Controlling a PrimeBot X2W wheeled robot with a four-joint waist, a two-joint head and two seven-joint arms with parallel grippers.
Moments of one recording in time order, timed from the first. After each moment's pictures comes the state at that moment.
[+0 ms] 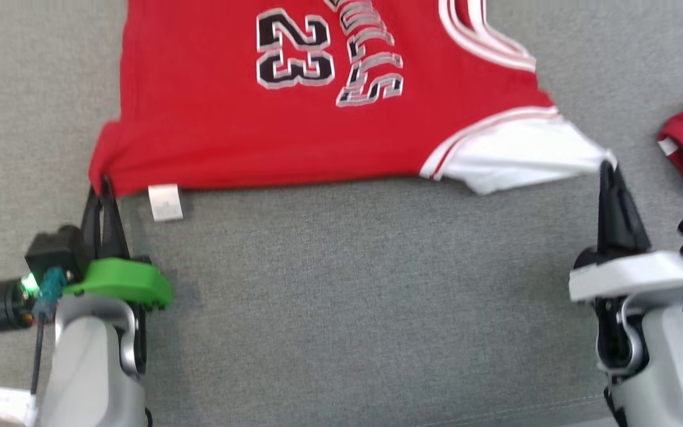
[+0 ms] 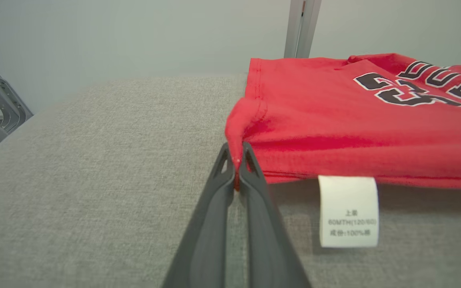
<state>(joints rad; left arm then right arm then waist) -0.41 0.06 0.09 0.45 -0.08 -0.01 -0.26 -0.29 -0.11 -0.06 0.23 0.44 0.13 -0.26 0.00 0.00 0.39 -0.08</state>
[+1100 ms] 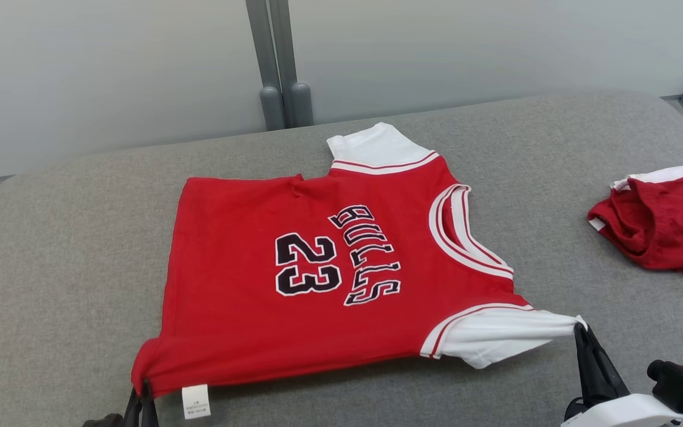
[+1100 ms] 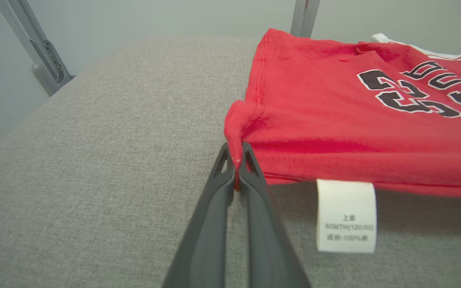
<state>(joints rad) 0.11 0.05 0.01 0.39 -0.19 0.06 -0.26 0.11 -0.12 0.02 0.23 0.48 0.13 -0.26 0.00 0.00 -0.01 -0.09</state>
